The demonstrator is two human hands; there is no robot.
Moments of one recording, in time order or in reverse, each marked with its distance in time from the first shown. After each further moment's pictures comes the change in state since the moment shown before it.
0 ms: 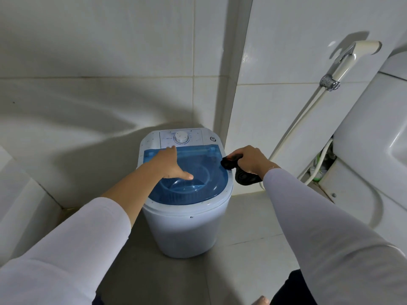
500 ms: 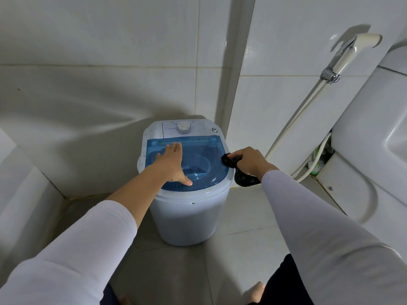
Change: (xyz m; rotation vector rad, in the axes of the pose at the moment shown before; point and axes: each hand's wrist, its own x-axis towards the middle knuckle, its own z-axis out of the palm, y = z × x) left_hand -0.015 -0.008 0.030 0.129 -0.019 0.051; right_hand -0.026 0.005 0.022 0.025 0.012 0.050
